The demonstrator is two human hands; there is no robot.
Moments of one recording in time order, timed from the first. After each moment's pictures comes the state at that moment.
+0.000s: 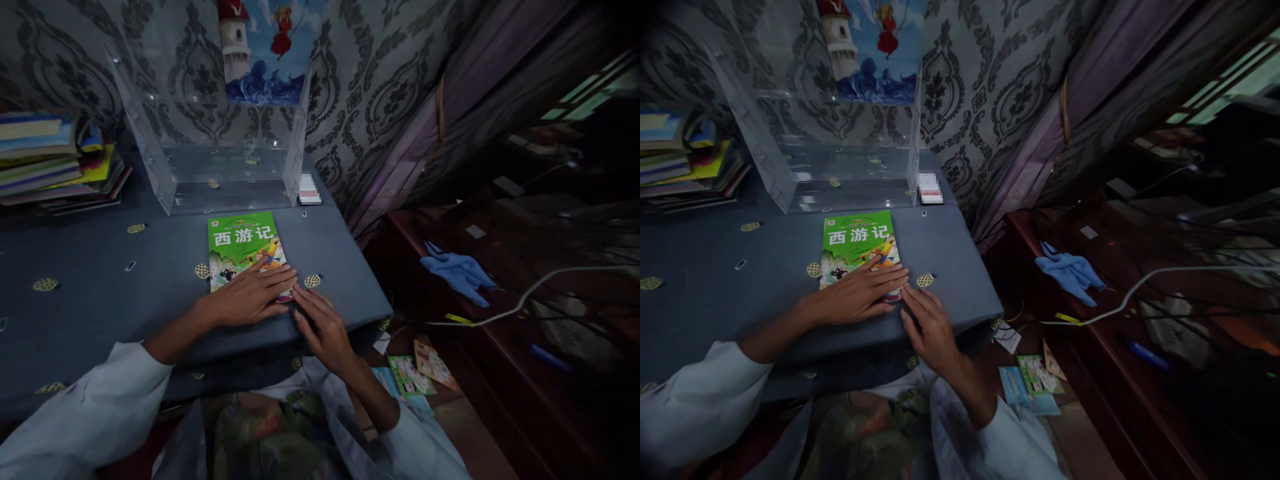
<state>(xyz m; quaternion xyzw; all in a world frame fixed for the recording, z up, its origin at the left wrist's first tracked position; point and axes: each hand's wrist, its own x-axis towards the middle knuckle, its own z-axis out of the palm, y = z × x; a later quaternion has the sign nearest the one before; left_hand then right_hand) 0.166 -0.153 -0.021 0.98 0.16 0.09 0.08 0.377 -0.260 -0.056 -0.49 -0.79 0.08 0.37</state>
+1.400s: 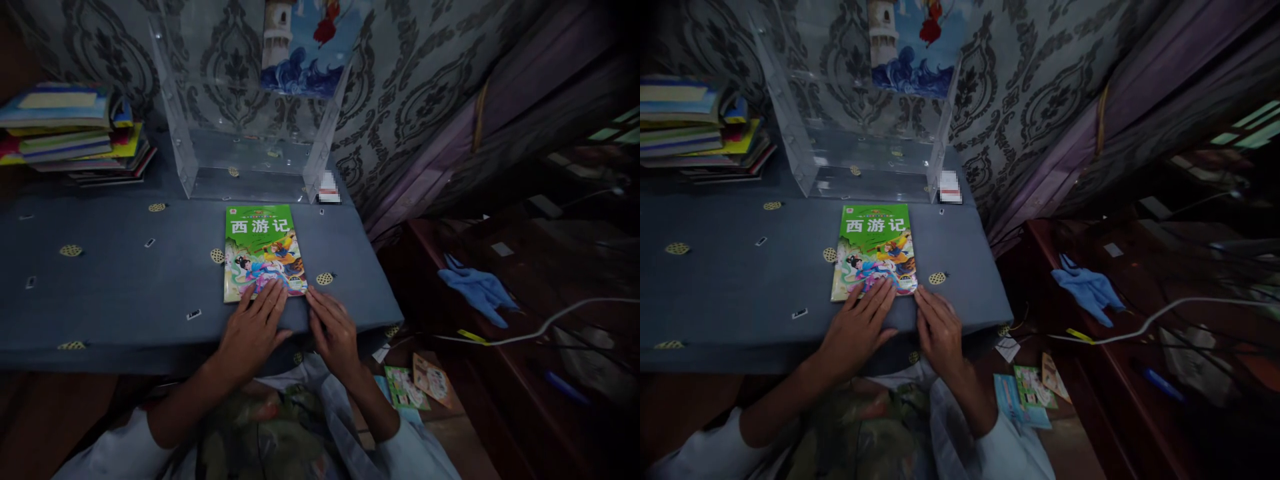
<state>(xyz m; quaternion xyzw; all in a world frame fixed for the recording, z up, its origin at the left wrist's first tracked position) 0.170 -0.256 -0.051 0.90 0.43 0.12 -0.04 0.379 -0.270 -0.070 -0.49 -0.78 0.04 0.39</state>
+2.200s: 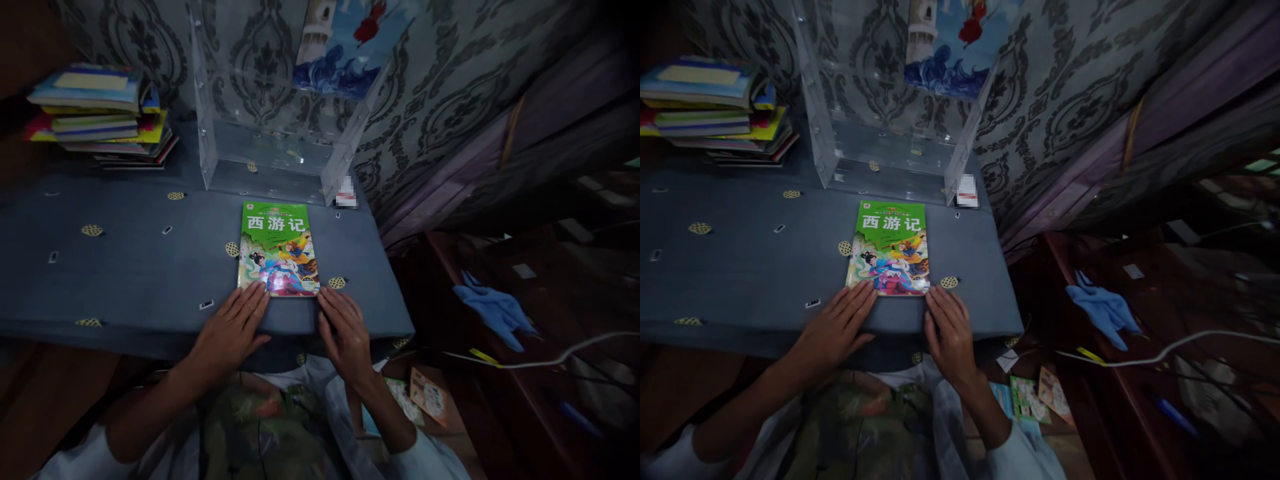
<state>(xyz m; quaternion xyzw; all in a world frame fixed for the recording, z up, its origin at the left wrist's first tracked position) 0.115 -0.271 -0.054 0.90 0.41 0.15 -0.07 0.379 -0.267 -0.059 -0.46 -0.81 0.01 0.38</state>
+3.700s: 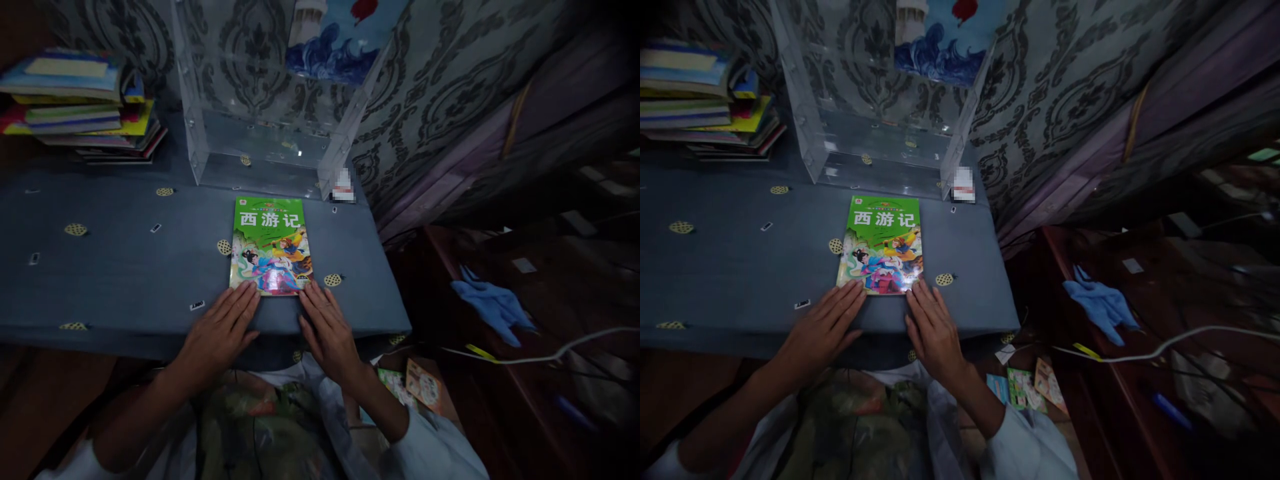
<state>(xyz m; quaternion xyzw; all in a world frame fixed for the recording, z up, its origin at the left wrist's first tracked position) 0.112 -0.271 -0.053 0.89 0.40 0.19 -0.09 0.371 -0.267 -0.057 -0.43 -0.85 0.03 0.29</state>
